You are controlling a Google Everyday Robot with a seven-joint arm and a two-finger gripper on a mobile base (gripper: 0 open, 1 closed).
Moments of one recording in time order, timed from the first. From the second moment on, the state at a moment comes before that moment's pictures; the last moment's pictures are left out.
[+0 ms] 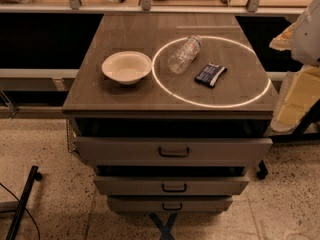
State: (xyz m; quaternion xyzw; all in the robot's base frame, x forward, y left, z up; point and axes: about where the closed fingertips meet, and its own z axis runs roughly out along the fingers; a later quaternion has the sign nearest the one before) arm 0.438 -0.217 0.976 -0.60 0.78 -0.03 0.16
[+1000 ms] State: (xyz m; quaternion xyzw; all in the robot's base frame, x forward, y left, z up) arm 0.415 -0.234 0.857 -0.60 0.77 0.03 0.20
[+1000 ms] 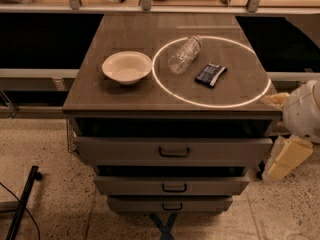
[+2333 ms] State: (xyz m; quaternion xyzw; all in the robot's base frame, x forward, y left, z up) arm 0.398 -0.220 0.769 -0.61 0.74 0.14 0.23
